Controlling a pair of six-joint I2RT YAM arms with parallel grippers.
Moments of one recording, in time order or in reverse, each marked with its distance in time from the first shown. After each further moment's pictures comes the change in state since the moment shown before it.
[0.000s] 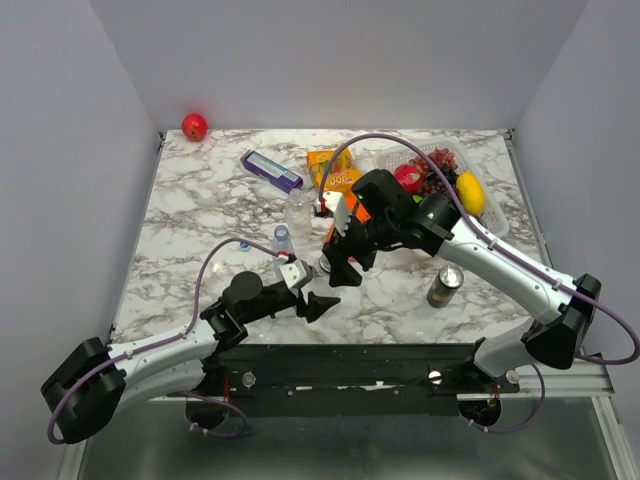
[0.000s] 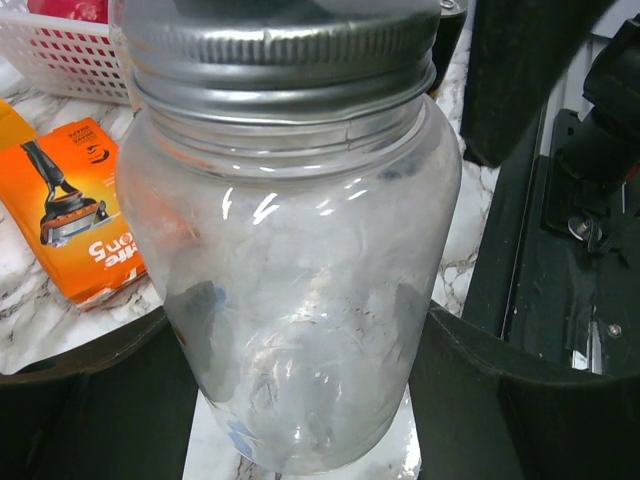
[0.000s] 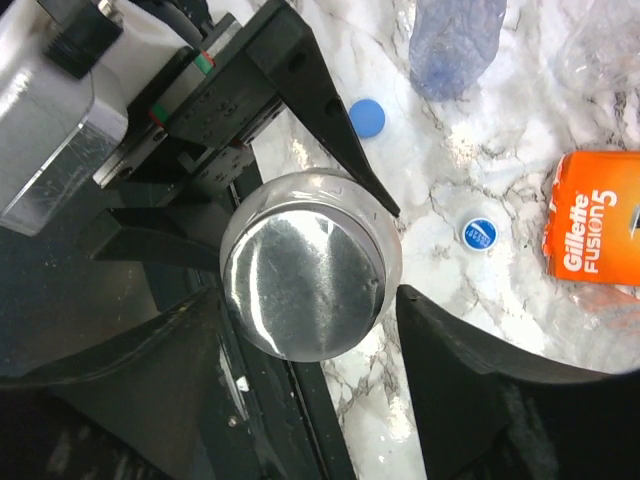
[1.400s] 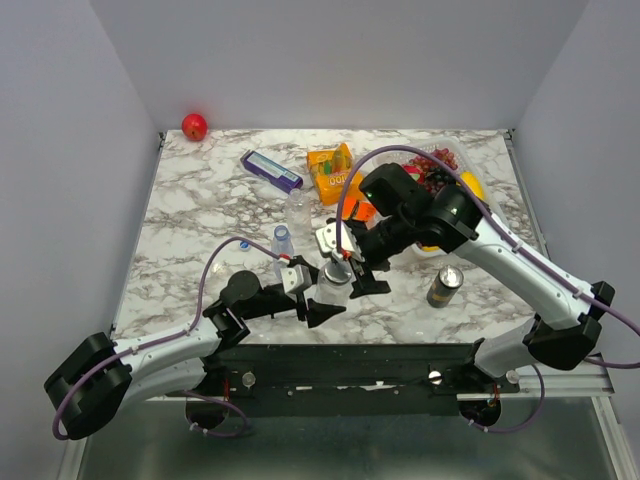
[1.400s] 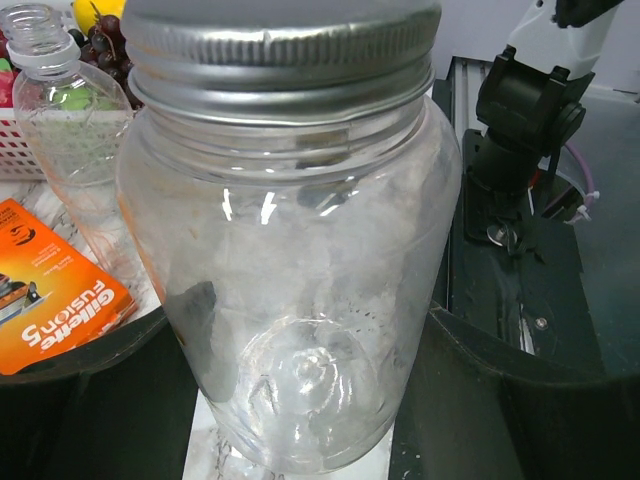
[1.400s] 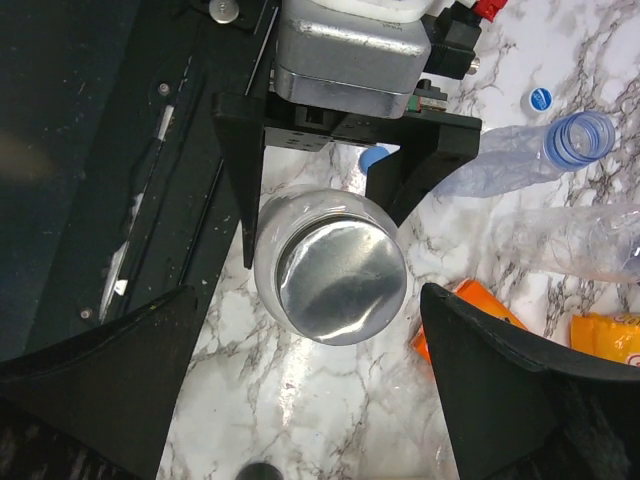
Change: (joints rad) left arm 0.004 0.045 0.008 0.136 0.195 -0.017; right arm 0.050 -0.010 0.213 -0.303 -0.163 -0.732
